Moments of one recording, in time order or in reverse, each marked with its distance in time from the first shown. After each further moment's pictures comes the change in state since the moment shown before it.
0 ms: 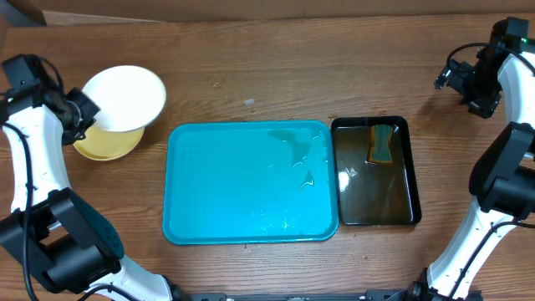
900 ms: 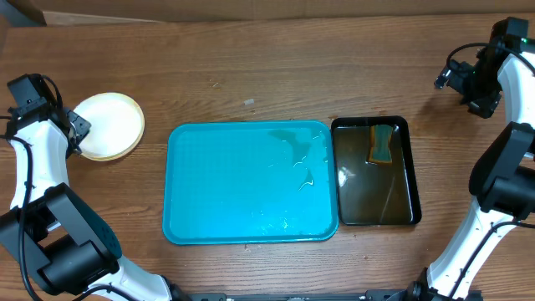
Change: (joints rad) left arm 0.032 0.000 -0.155 0.187 -0.246 -0.084; right arm 0.000 0.000 0.000 0.000 0.000 0.000
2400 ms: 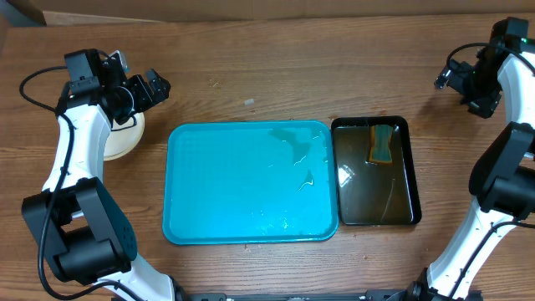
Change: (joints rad) left arm -0.241 0.000 -0.004 0.122 0.584 0.196; right arm 0.000 0.000 0.000 -0.001 0.000 0.000
